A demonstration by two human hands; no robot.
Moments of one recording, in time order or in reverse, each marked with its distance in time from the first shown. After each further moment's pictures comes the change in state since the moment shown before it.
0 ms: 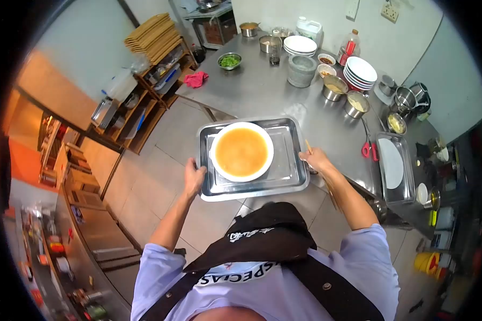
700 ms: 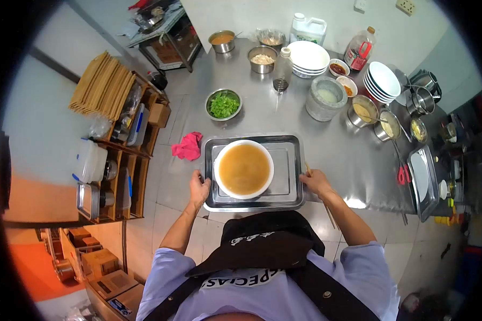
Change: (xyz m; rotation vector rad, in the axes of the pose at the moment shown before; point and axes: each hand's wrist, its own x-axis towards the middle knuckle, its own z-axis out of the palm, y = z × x) left_hand 0.436 -0.073 0.055 0.139 -0.318 0.209; right_hand 0.255 -0.113 0.104 0.169 0.162 0.277
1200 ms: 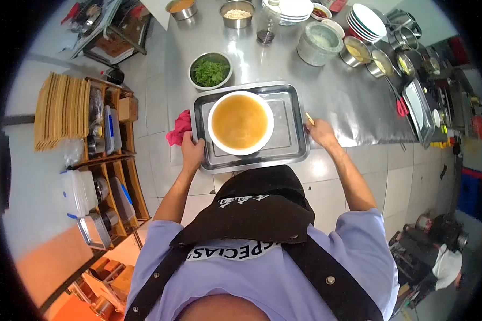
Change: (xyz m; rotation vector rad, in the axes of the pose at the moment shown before) left_hand 0.102 -0.026 -0.032 -0.108 -0.234 0.144; right_hand 0.007 -0.032 0.063 -0.306 0.335 0.135
